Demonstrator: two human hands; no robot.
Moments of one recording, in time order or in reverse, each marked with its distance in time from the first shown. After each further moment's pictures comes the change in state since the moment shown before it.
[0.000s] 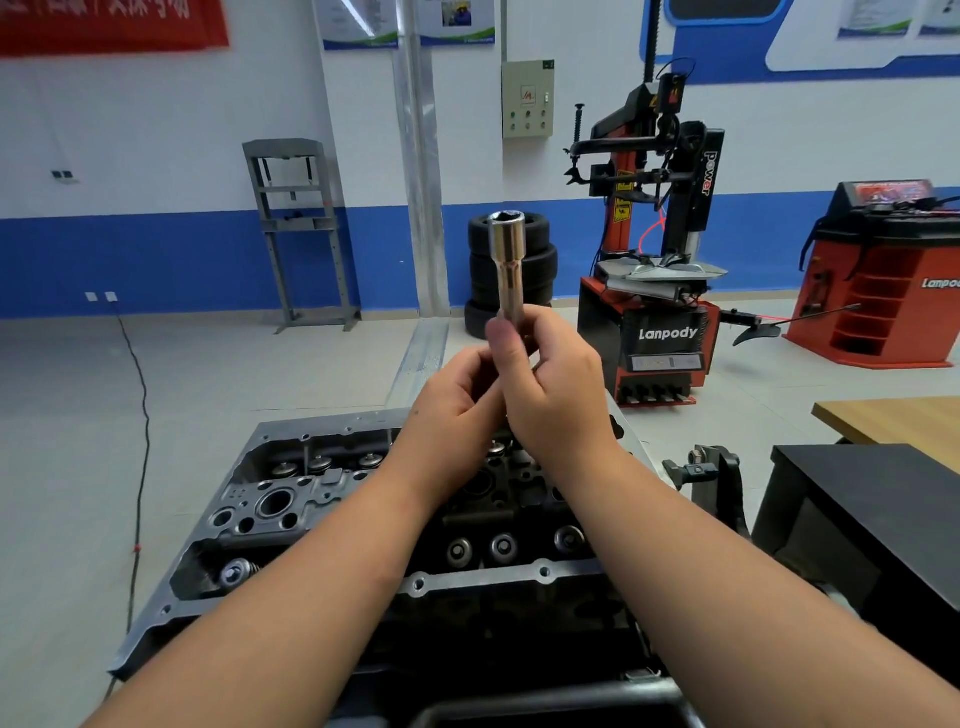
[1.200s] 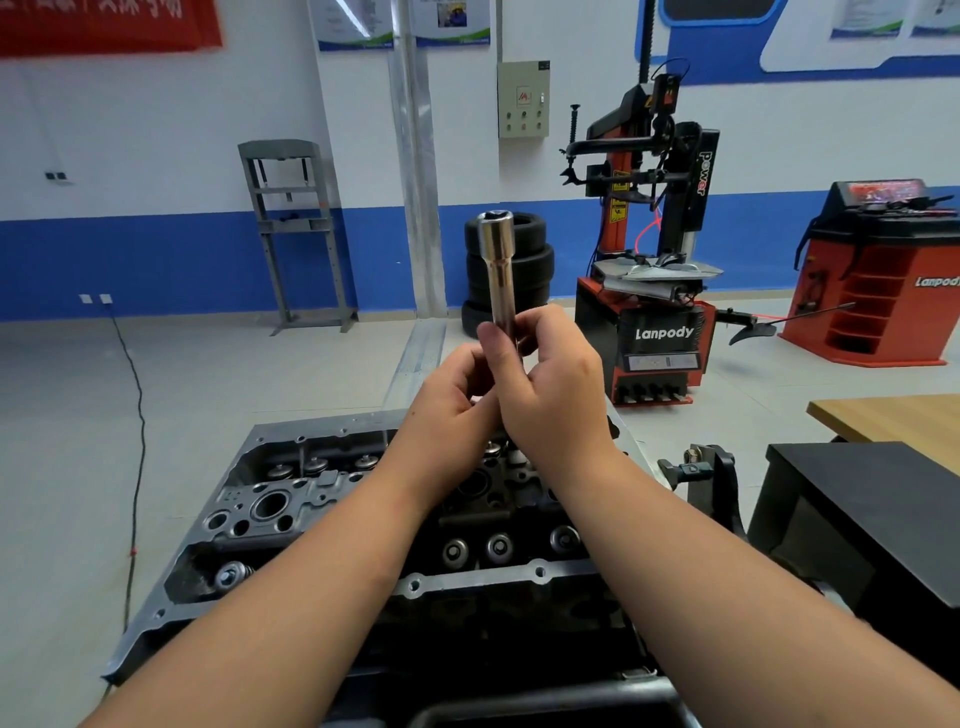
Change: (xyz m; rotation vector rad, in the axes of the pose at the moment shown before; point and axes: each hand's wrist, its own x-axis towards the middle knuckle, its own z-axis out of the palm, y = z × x) left_hand 0.001 0.000 0.001 -0.035 -0.020 -0.002; right_hand -0.001 0.001 0.000 -0.097 0.086 -0.061
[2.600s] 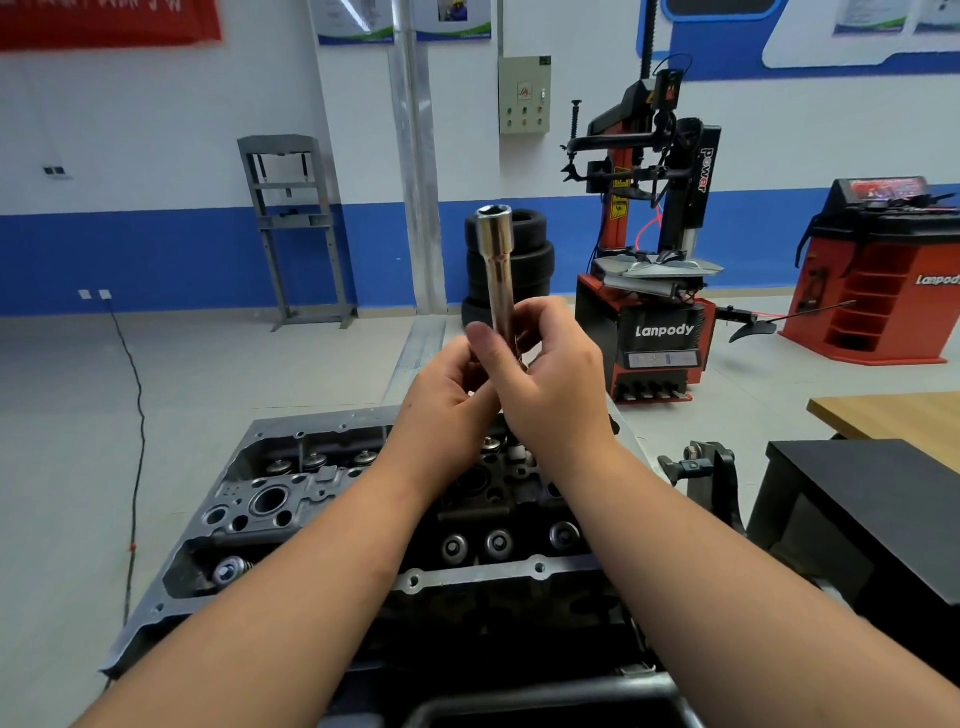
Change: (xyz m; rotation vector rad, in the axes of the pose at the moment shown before) left_hand 0.001 0.002 0.000 0.030 0.079 0.001; right_hand 0.002 0.000 -0.001 0.067 -0.031 0.027
